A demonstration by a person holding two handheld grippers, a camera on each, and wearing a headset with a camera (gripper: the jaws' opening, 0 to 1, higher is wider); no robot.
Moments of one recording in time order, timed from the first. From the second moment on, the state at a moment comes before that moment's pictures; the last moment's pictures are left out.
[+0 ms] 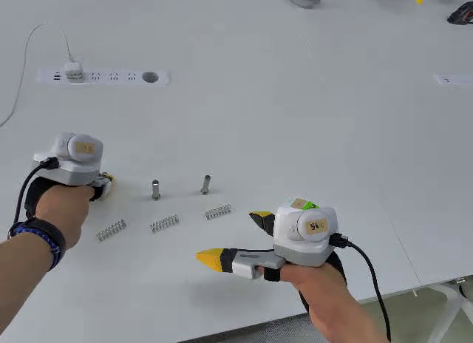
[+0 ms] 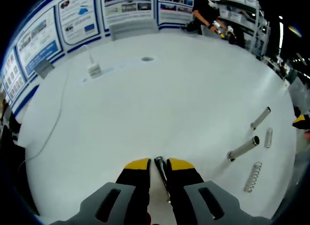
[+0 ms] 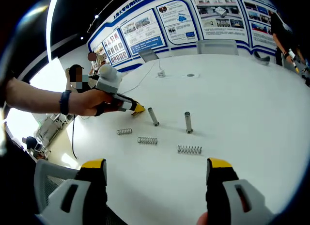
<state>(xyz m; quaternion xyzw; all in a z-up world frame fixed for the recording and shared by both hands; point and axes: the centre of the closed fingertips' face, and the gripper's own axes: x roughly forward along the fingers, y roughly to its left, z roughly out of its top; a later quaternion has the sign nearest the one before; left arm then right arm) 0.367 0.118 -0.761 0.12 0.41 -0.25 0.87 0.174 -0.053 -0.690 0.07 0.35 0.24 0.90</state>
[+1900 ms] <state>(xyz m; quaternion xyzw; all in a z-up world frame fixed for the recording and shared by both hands) 0.342 0.171 -0.719 0.09 0.36 -0.23 0.90 0.173 -0.065 -0.689 0.08 0.34 0.22 0.91</state>
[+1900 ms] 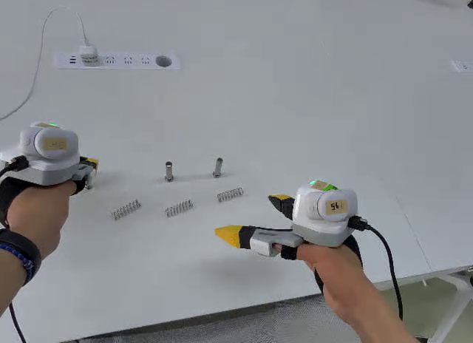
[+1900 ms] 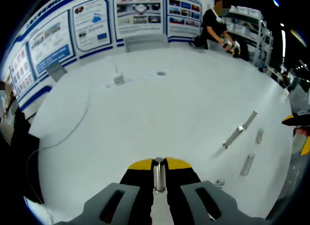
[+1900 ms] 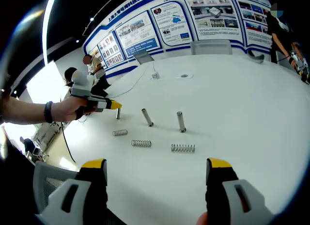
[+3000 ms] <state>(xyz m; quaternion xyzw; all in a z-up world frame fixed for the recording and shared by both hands) 0.330 0.153 -0.709 0.10 0.35 -0.25 0.90 0.172 -0.064 -0.688 0.08 0.34 0.22 0.91</state>
